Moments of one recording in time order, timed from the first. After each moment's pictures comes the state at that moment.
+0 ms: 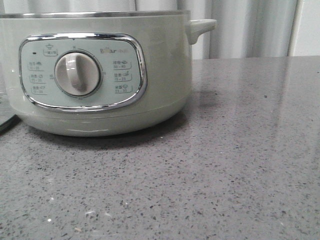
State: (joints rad) left arm -0.05 0.00 0.00 0.04 0.33 0.03; right arm 0.57 0.09 -0.27 -0.08 0.17 -0.04
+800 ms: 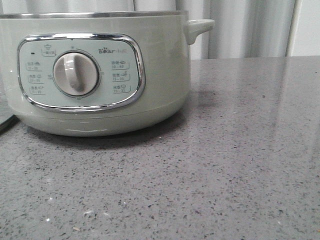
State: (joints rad) left arm -0.05 0.00 0.00 0.04 0.33 0.03; right arm 0.46 0.09 -0.14 -0.08 0.02 -0.04
